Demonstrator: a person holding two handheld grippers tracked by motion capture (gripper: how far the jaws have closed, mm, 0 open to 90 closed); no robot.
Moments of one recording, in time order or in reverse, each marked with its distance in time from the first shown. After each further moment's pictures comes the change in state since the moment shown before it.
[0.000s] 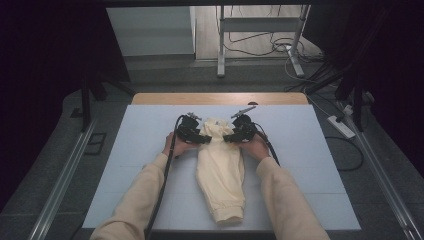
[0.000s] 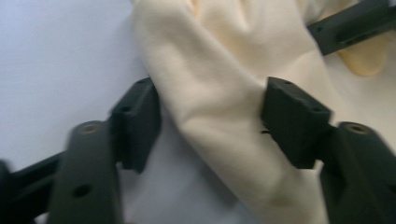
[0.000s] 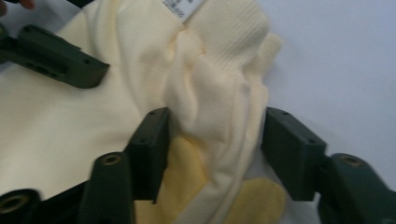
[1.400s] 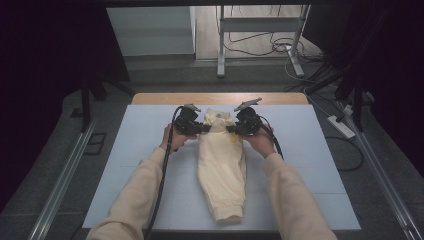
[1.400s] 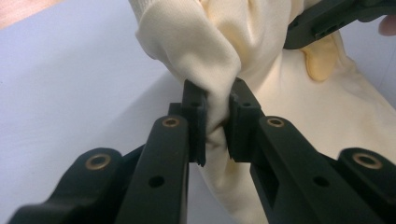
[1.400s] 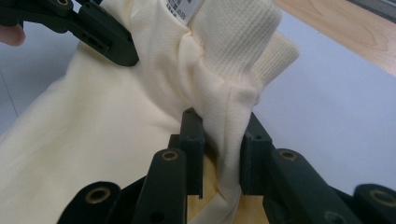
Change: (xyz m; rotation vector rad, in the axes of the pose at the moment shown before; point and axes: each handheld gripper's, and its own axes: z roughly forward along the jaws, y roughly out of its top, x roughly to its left) left arm -0.012 0.024 -0.041 -0.080 -0.030 0.079; right arm 0.010 0.022 -0.047 -0.080 0.017 -0.097
